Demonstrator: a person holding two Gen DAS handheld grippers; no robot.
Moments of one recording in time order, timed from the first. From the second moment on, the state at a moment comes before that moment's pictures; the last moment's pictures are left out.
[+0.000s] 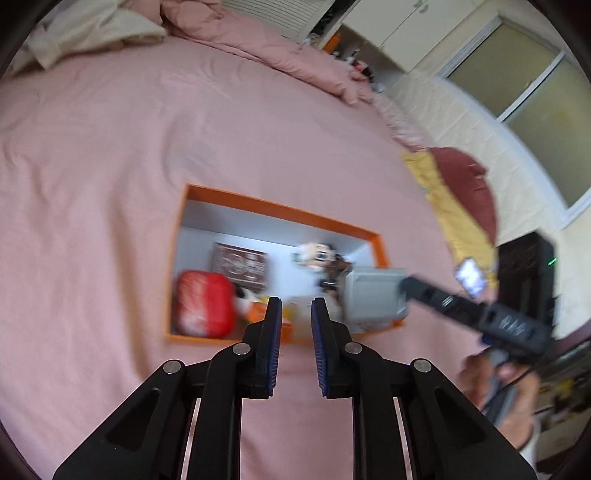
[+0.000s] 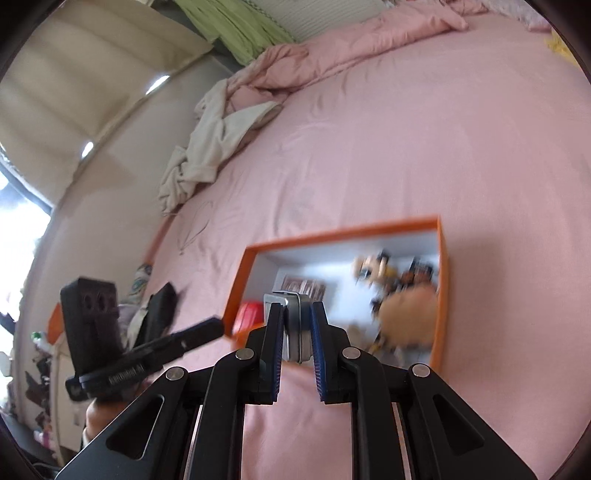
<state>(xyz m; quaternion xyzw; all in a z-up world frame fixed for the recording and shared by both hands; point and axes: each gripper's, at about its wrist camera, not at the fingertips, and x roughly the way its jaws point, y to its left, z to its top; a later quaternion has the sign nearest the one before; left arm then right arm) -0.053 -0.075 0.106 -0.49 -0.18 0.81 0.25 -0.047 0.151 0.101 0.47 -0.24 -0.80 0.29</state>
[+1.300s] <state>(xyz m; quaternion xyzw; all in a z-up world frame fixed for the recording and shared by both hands) -0.023 -0.035 0.070 -0.57 -0.09 0.77 0.28 -0.014 0.123 0.070 0.55 -0.16 -0.78 0.27</state>
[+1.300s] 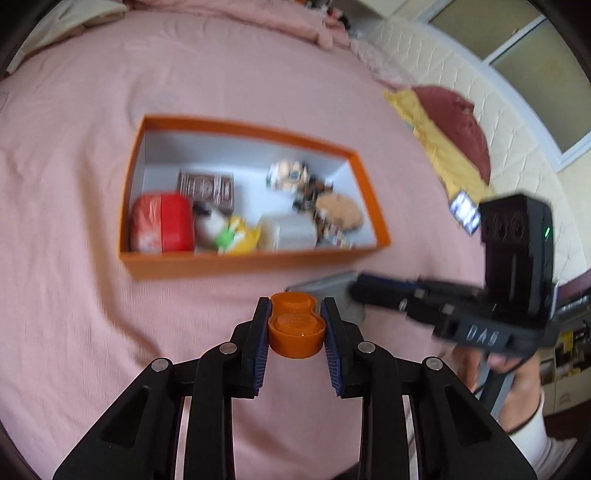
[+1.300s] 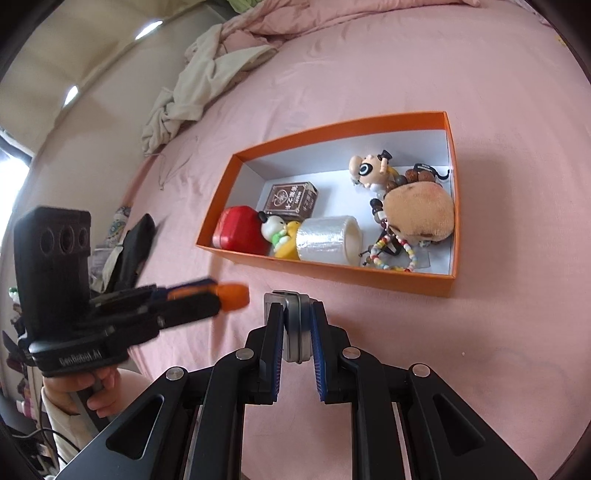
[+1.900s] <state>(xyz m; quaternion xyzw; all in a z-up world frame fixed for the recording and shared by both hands) -0.041 -0.057 0.071 -0.54 -0.16 0.80 0.21 -0.016 0.154 0.081 0.50 -0.22 -0.80 0.24</state>
